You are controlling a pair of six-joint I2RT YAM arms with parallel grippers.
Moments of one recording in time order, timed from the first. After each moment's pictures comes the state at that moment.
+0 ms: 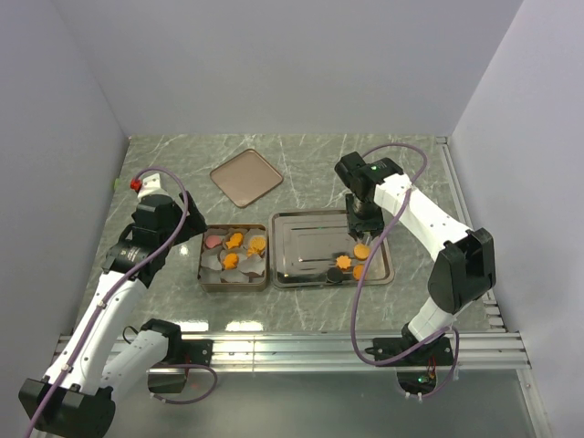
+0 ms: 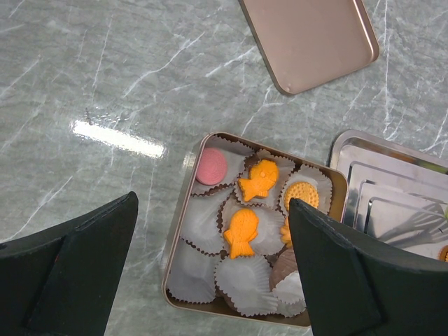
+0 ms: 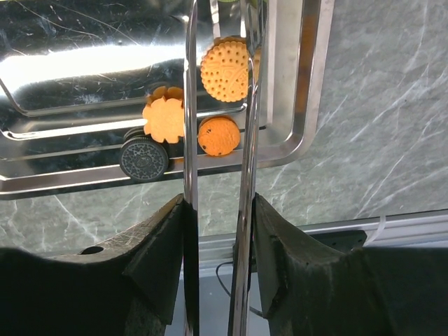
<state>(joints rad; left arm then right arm) -0.24 0.84 0.85 -0.61 -0.26 -0.54 0.48 1.64 1.46 -1.26 0.21 0.48</state>
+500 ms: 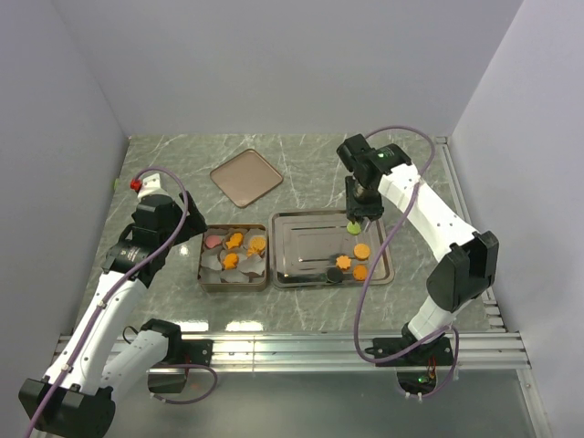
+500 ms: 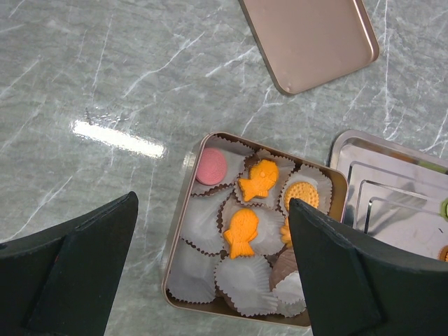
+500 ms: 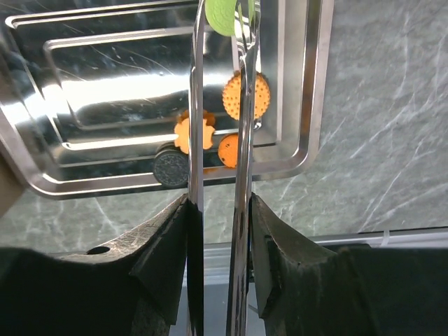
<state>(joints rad) -0.24 0.84 0.85 -0.61 -0.26 -0.54 0.48 1.66 1.63 -1.30 0.21 0.47</state>
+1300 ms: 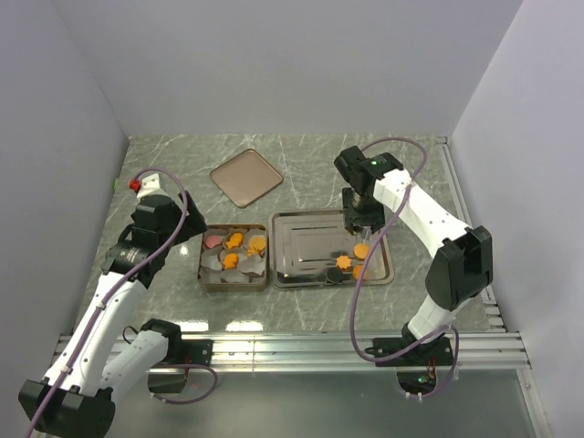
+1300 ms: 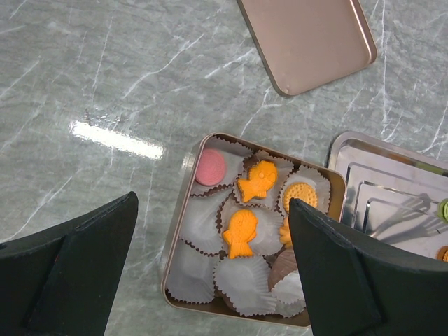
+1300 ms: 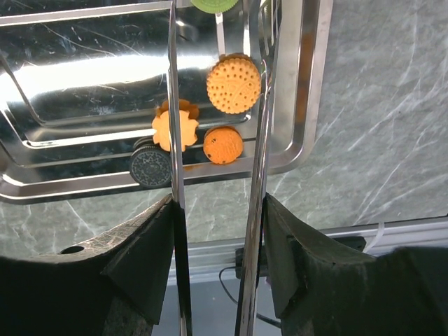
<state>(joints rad) -0.24 0.83 0.85 -0.61 -0.26 -0.54 0.48 1.67 1.52 -1.27 0.22 0.47</state>
